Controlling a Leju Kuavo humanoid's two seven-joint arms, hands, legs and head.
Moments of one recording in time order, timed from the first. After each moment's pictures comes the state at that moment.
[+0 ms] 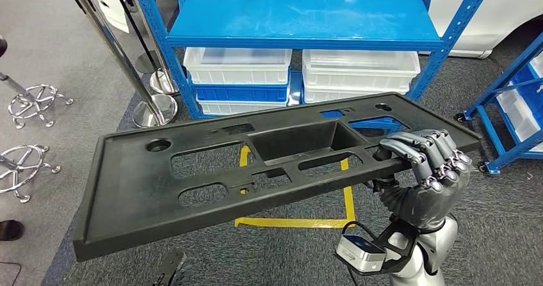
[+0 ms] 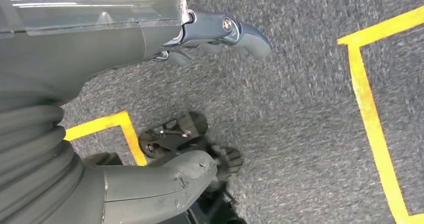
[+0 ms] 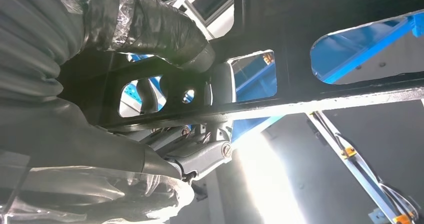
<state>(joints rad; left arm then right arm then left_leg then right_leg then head) -0.16 -0.06 -0.03 -0.33 -0.23 -0.03 -0.29 -0.12 0.11 0.08 -1.98 0.85 -0.70 -0.65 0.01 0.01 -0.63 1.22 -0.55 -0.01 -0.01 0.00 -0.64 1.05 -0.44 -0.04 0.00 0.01</state>
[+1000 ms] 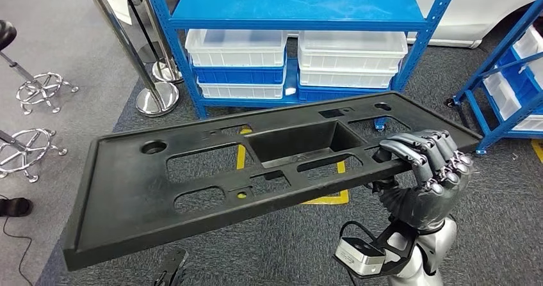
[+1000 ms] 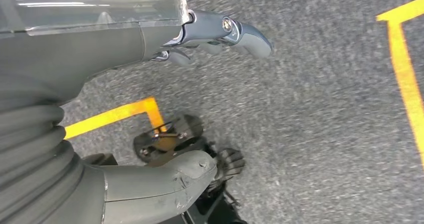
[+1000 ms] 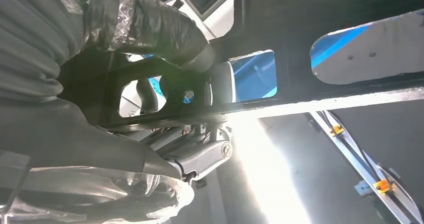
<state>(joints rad) -0.17 -0.07 -0.06 -0.33 -0.22 -0.02 -0.28 -0.12 0.13 0.08 -1.98 0.84 -0.70 -0.67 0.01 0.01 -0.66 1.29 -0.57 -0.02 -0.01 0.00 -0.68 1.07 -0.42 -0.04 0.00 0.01</state>
